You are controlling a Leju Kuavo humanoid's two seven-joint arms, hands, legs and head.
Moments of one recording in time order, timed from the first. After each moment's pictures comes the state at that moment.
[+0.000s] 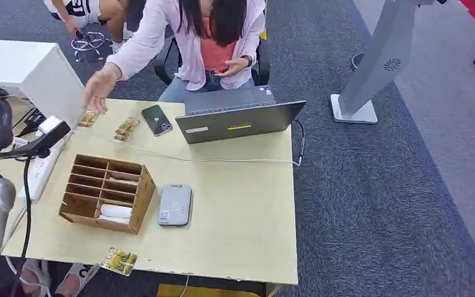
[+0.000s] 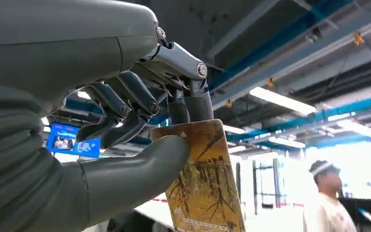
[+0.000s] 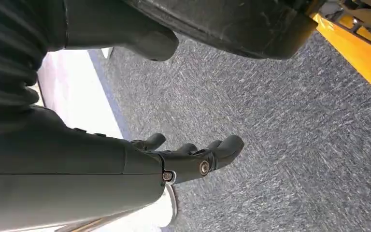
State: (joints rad) left arm -0.74 0.27 -0.12 -0.94 -1.43 0.47 0.03; right arm -0.07 0.21 -0.68 -0.20 1.52 -0.07 0.16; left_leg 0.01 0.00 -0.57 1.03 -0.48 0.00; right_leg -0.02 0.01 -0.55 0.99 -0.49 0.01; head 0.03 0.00
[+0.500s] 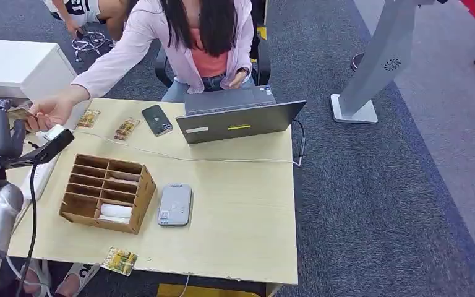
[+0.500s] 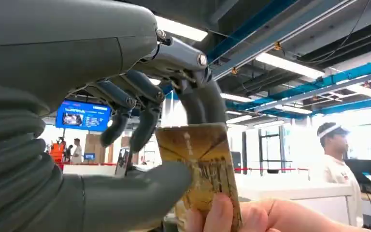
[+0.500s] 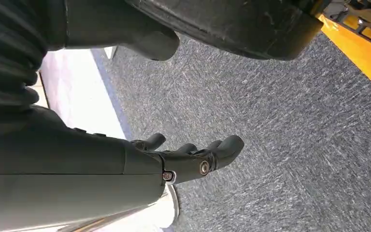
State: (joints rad) left arm -0.75 0.25 -0.09 -0.82 -1.39 0.48 0.01; right arm -0.07 0.21 -0.68 -0.20 1.52 -0.07 0.18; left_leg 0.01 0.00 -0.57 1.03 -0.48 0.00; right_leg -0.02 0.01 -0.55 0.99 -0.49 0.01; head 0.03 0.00
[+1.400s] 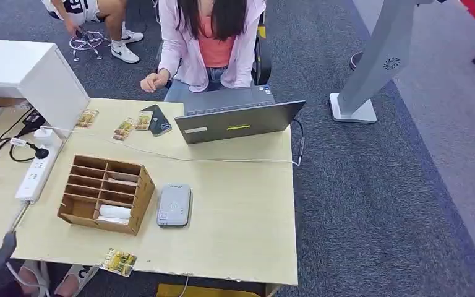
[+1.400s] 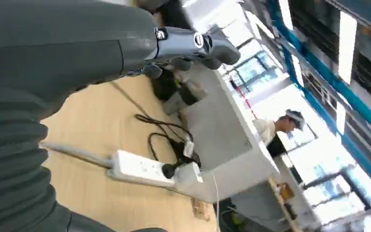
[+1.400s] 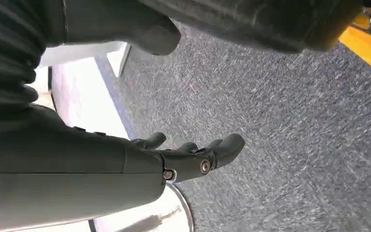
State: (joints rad) left arm 0.10 0.02 0.44 -1.55 -0.14 0.11 -0.63; right arm -0.06 0.21 -0.75 -0.20 1.47 -0.12 0.19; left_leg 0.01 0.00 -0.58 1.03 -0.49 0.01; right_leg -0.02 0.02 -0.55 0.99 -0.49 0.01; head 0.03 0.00
